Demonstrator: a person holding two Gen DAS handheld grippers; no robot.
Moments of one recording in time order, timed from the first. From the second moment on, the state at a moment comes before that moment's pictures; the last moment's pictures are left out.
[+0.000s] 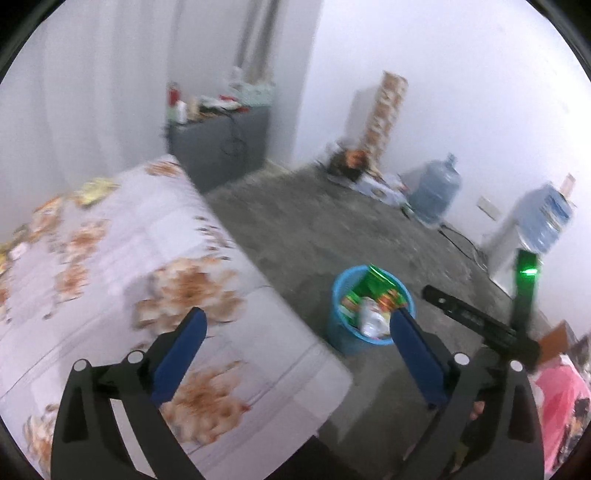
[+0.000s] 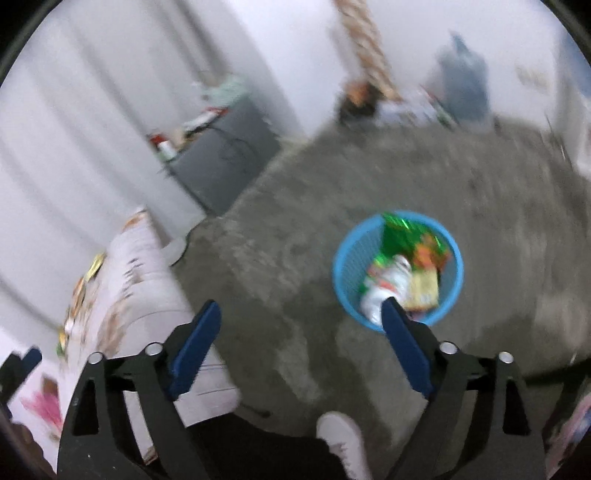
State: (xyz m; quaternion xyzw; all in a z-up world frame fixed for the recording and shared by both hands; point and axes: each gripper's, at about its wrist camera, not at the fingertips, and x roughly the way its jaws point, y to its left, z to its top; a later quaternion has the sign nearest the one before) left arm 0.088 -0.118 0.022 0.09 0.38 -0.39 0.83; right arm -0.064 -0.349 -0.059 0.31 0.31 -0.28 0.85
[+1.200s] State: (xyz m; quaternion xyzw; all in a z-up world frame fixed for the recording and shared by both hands) left arm 0.024 0.059 -0.002 0.03 0.39 -0.12 0.91; right arm -0.054 -0.133 -0.012 0.04 0.33 -0.16 0.93
